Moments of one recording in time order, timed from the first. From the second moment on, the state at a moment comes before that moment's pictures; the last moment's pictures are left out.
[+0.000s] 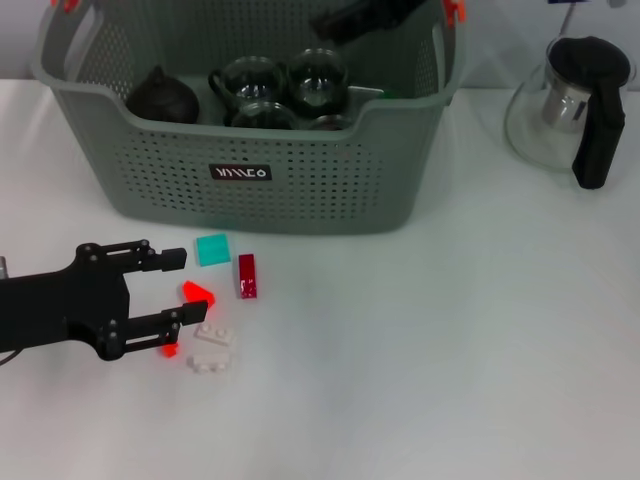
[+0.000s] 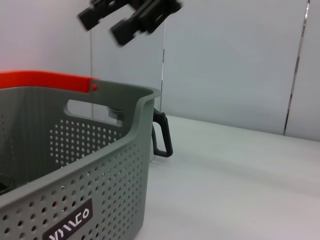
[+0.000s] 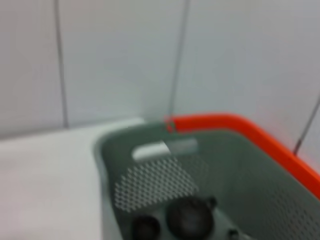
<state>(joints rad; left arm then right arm) -0.40 -2.14 0.33 0.88 2.24 1.84 -1.13 0.92 2.10 -1.12 -1.29 -2.31 -1.32 2.22</state>
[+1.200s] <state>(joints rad) -0.43 -2.16 0.59 1.21 2.46 1.77 -1.42 0.52 2.09 -1.20 -1.20 -1.88 -1.69 1.89</state>
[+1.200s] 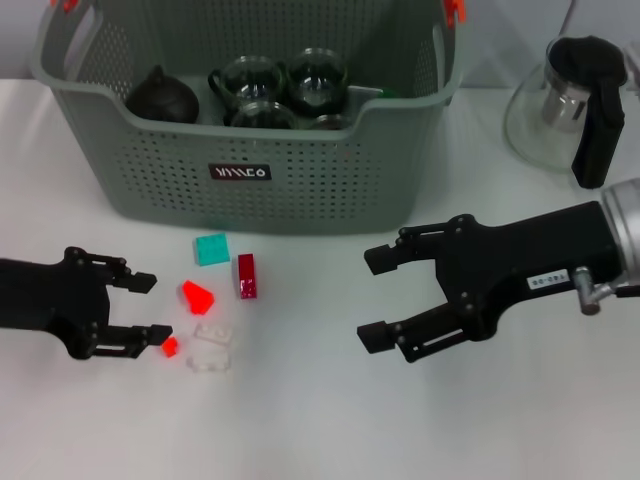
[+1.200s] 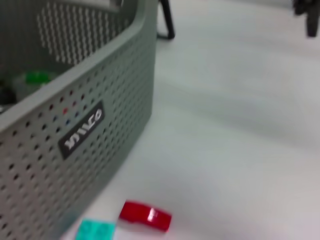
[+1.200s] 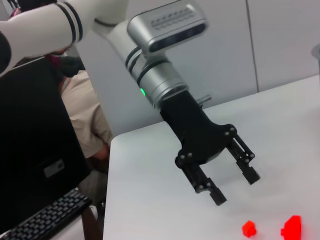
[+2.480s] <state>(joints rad) -0.51 -2.18 1.14 1.30 2.74 1.63 -2.00 0.61 2.08 -1.15 -1.07 -1.96 -1.61 1.86</state>
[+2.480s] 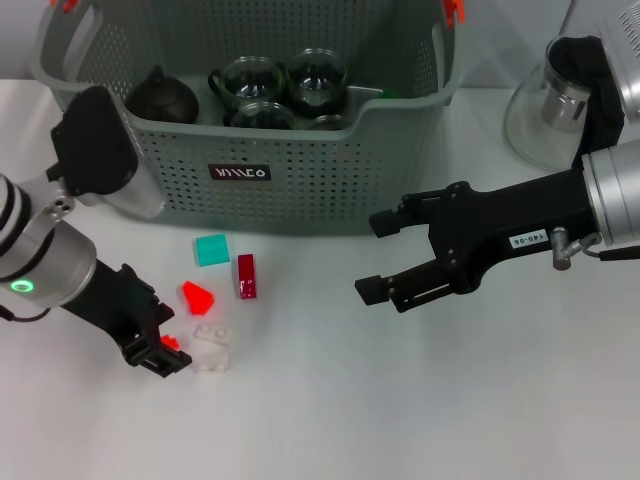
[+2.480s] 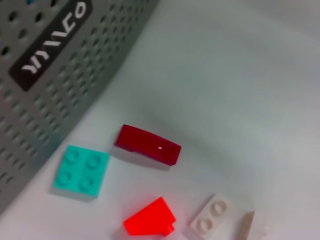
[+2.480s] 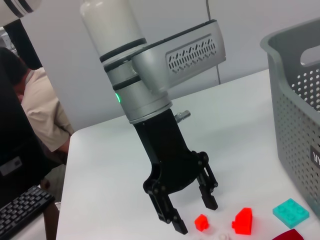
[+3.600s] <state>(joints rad) -0.52 -2.18 1.17 1.19 2.78 1.53 -2.04 0.62 2.09 -1.14 -1.04 -1.96 -1.59 1.83</state>
